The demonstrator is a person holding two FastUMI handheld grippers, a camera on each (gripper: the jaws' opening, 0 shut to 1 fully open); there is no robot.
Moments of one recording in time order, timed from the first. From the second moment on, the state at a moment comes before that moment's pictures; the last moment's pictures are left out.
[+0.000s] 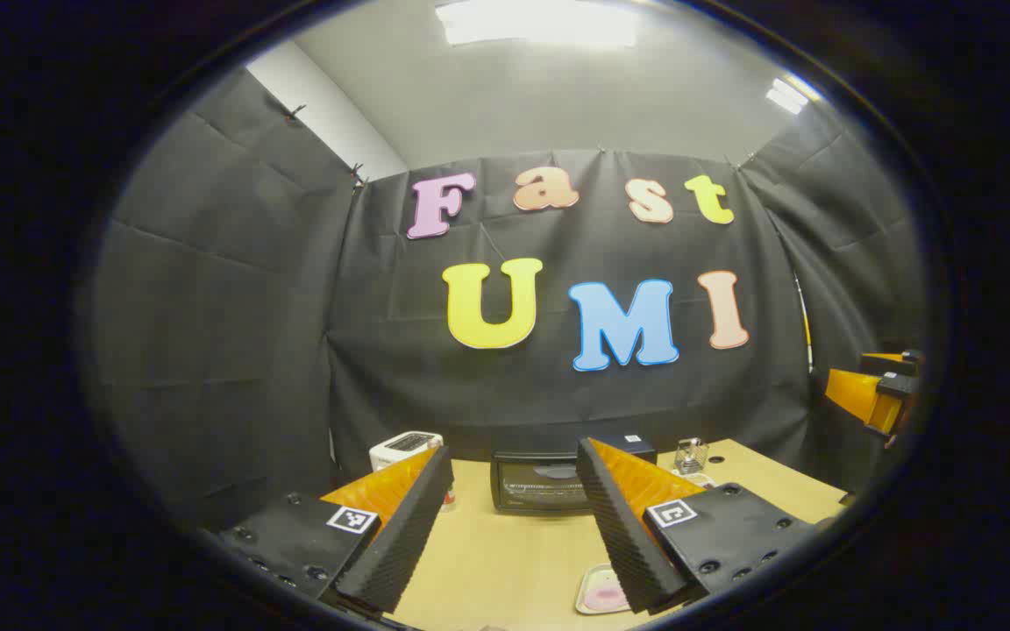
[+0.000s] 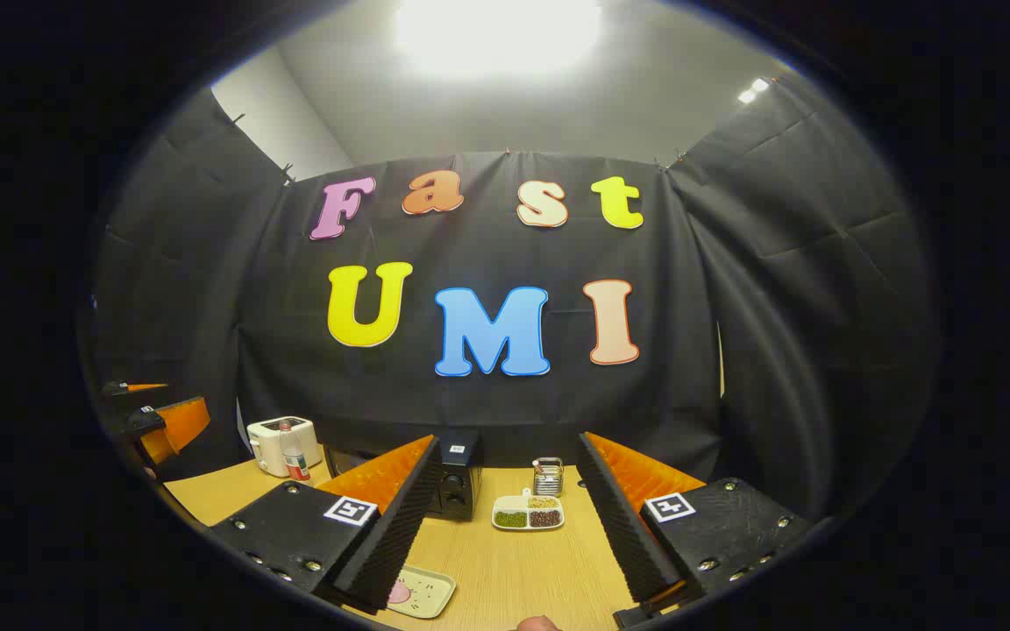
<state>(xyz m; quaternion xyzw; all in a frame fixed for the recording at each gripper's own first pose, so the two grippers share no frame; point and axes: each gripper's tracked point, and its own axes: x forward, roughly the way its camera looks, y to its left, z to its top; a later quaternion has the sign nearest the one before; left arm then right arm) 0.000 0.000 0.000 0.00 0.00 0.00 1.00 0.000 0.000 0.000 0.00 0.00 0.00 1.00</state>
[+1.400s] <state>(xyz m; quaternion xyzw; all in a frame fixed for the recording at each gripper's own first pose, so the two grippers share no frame) 0.174 -0.062 -0.038 0.00 -0.01 -0.06 1.00 0.047 0.015 -0.004 0.03 -0.02 0.01 1.00</state>
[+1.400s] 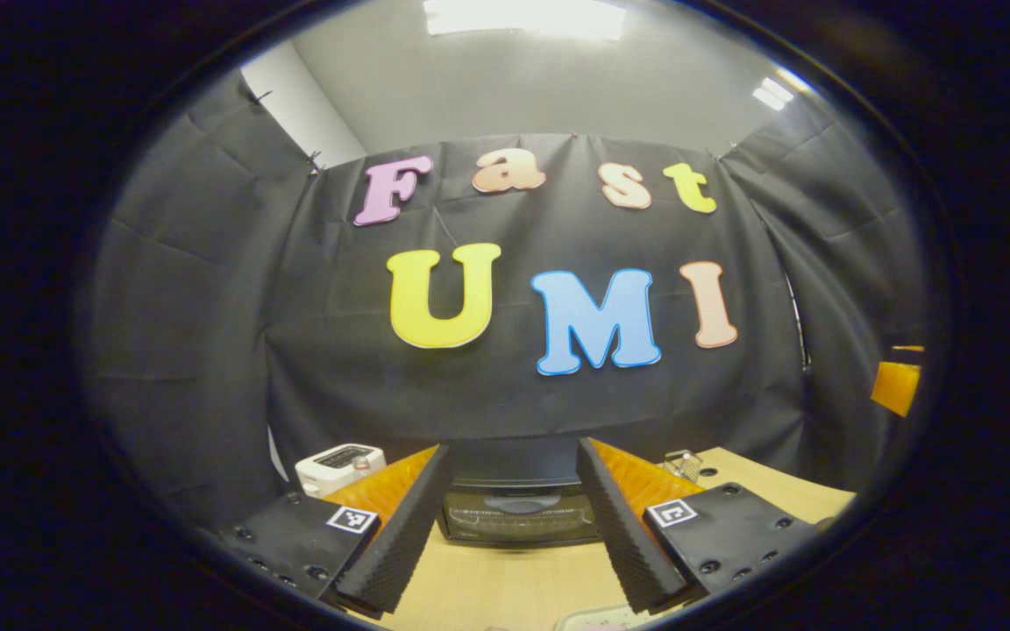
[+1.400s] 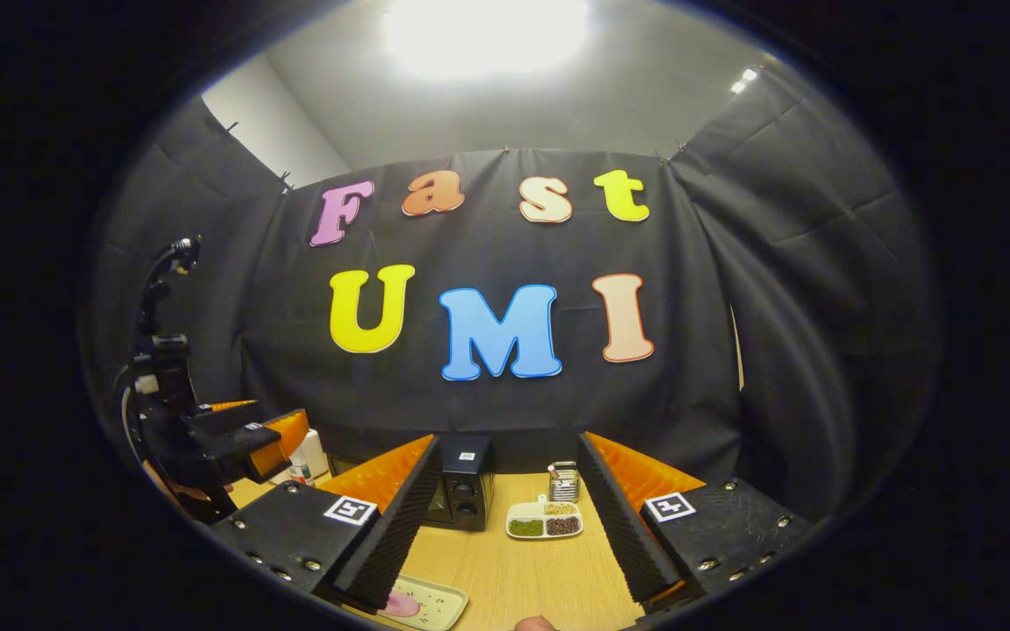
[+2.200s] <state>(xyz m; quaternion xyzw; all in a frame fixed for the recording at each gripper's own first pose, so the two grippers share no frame) 0.344 -0.095 -0.178 0.00 0.09 -0.12 0.99 0.108 0.000 -0.035 -0.01 0.03 -0.11 0.99</state>
